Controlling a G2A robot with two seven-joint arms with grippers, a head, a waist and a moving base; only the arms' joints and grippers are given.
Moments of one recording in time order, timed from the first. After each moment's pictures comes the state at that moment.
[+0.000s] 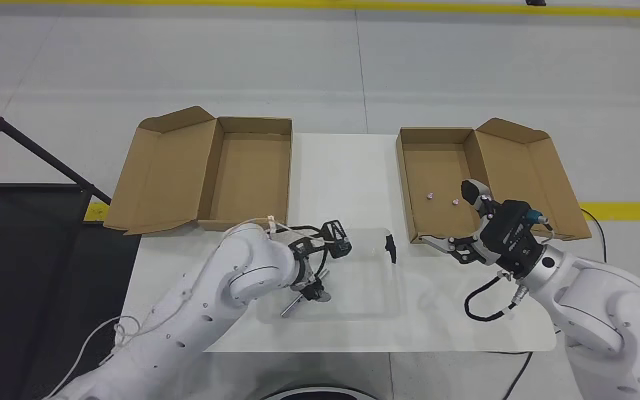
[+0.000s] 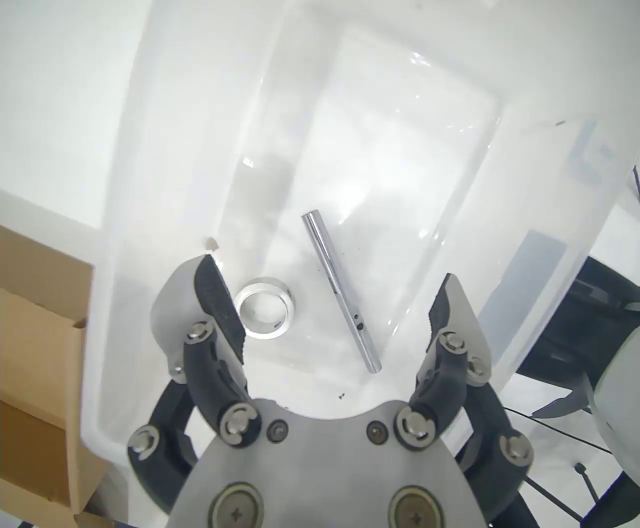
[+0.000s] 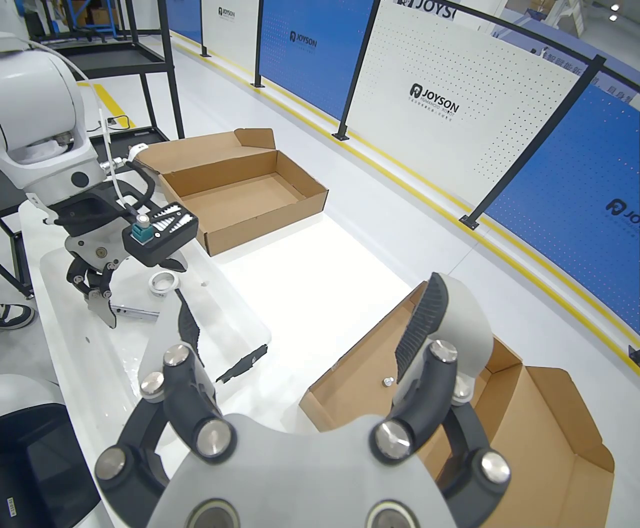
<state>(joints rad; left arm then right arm) 0.91 -1.18 -0.87 -1.78 0.90 -0.34 -1.35 -1.38 -0.89 1.61 -2.04 -0.94 -0.66 0.31</state>
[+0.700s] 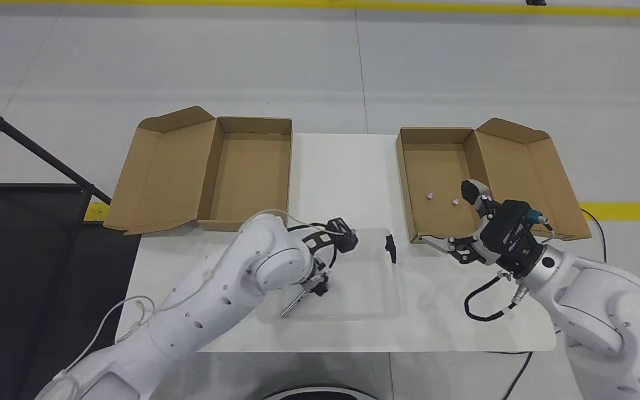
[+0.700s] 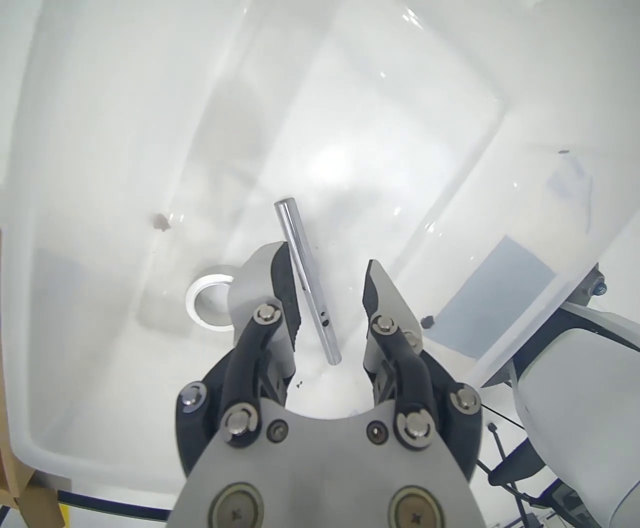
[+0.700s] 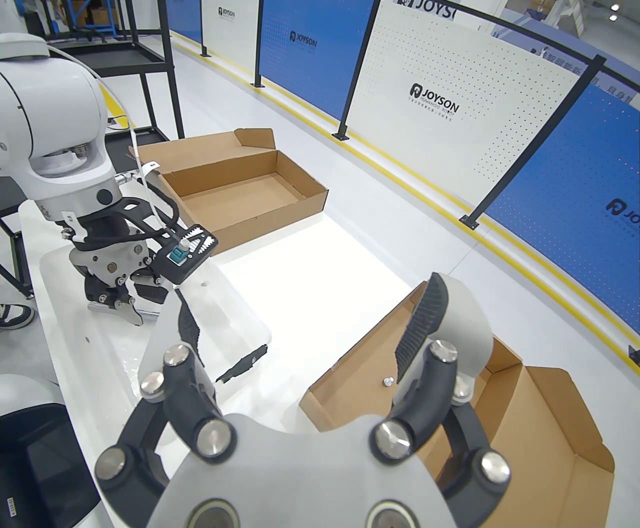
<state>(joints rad) 0.80 -1.22 -0.78 -1.69 0.79 -0.11 -1.48 -1.38 -0.89 1.61 -2.04 -0.94 -0.66 0.31</state>
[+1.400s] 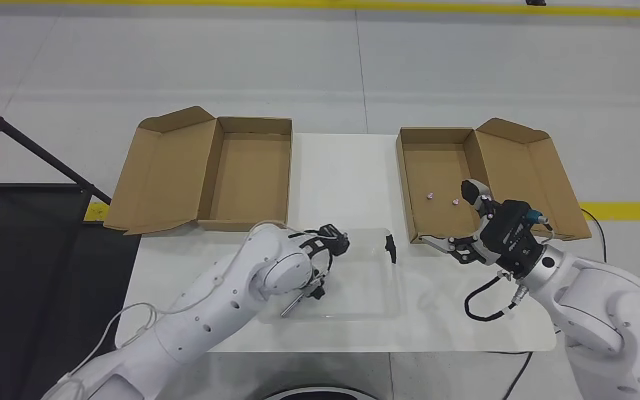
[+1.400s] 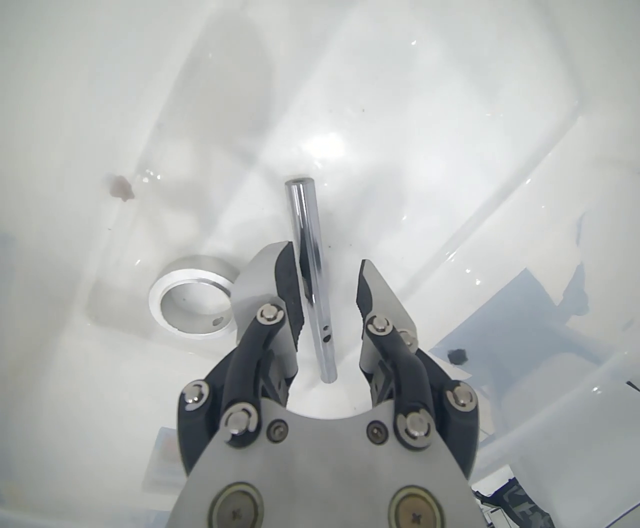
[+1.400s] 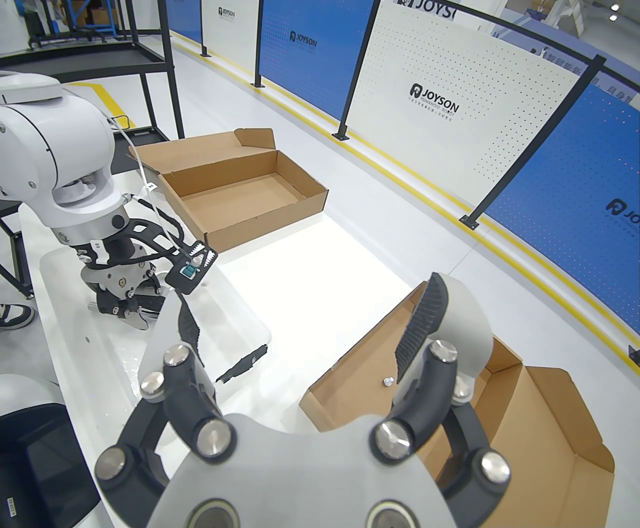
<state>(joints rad) 0.82 -1.23 -0.74 -1.62 0.85 -0.01 -1.46 -1.38 -0.89 1.61 -2.04 -0.94 -0.66 0.31</state>
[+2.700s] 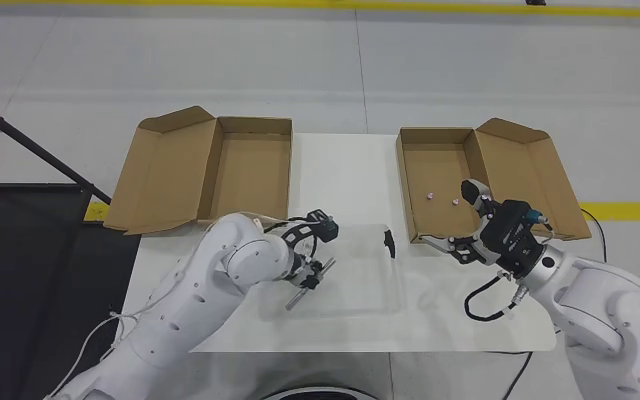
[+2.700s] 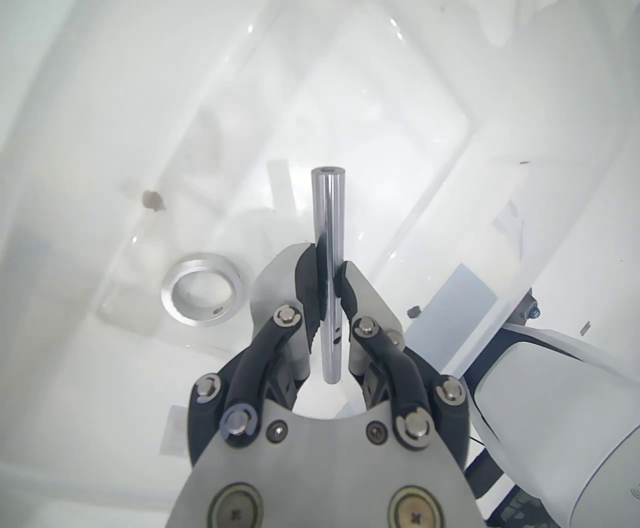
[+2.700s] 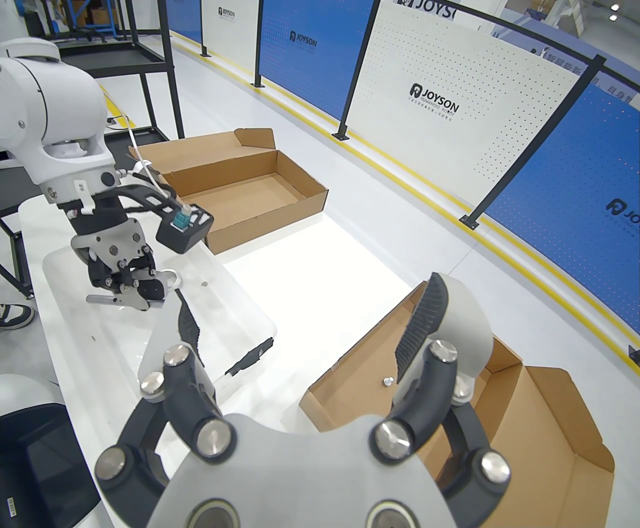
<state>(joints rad) 0.93 -1.18 -0.97 -1.74 0.72 -0.12 -1.40 -1.38 -0.89 1.61 -2.04 -0.94 -0.66 0.31</state>
